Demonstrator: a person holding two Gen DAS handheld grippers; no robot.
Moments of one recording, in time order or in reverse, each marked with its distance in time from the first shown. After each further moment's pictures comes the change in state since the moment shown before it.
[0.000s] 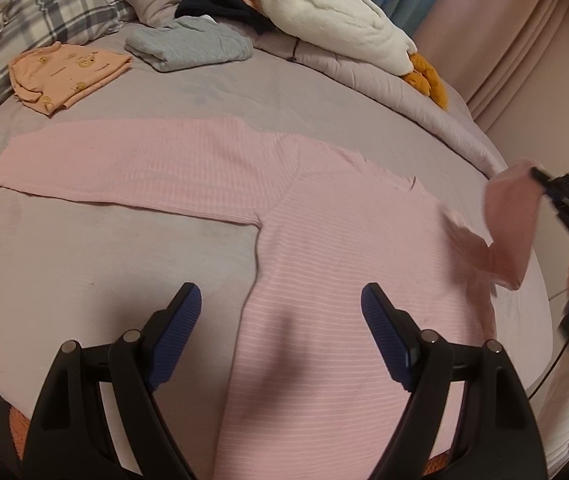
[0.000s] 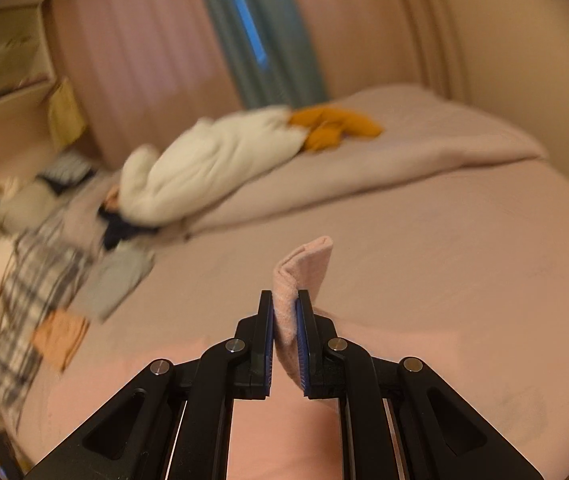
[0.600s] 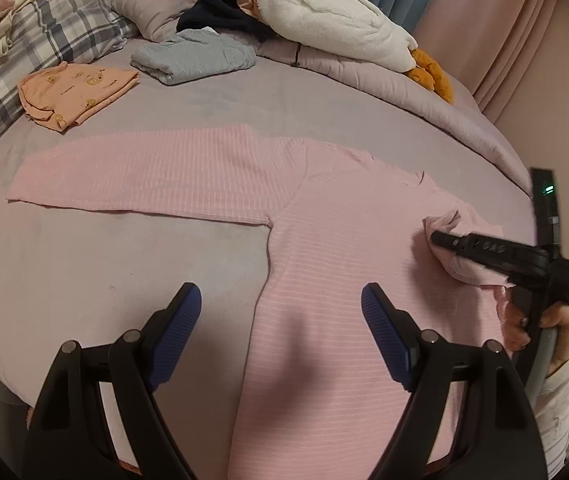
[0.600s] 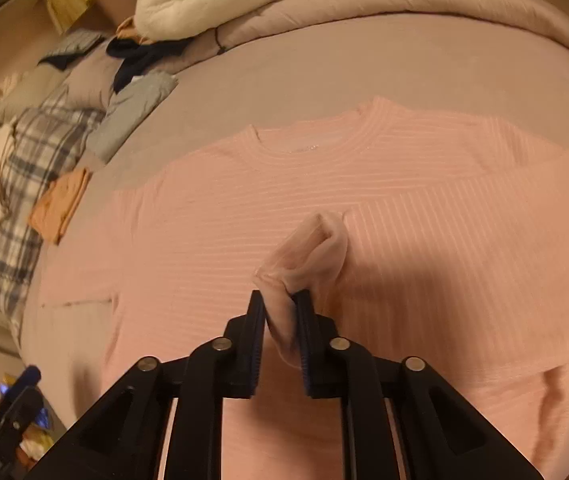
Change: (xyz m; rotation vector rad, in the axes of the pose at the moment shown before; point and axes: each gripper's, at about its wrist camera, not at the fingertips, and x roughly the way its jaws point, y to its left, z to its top) left arm -0.006 -0.003 -0.006 0.061 -0.020 0.062; right arm 0.040 0.040 -0.098 -0.074 0.402 0.043
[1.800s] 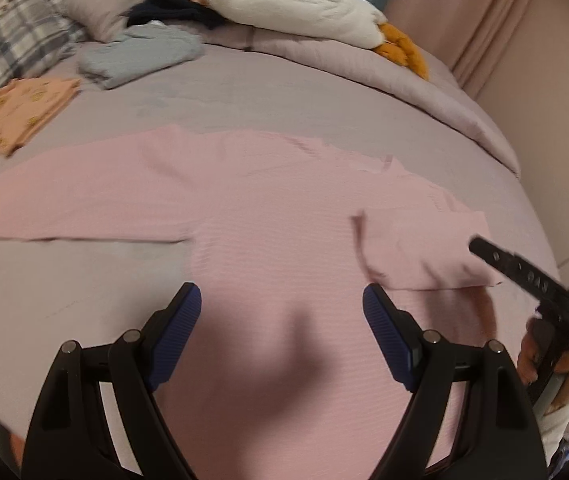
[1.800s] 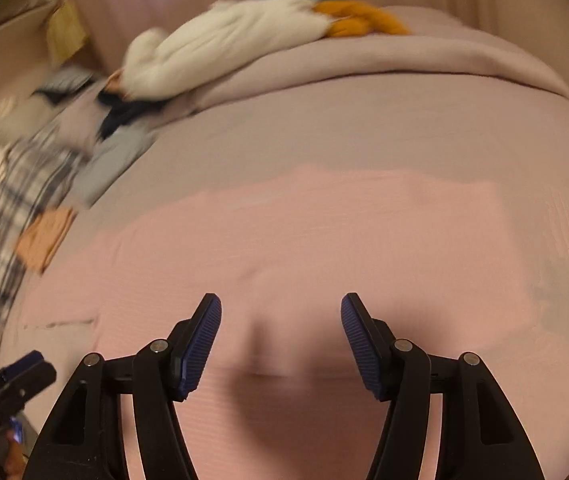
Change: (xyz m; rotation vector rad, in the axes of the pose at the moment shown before) left arm 0.039 -0.059 0.021 0.081 0.069 -0.084; right arm -0.059 -0.075 -0.034 0.096 -0.207 -0.151
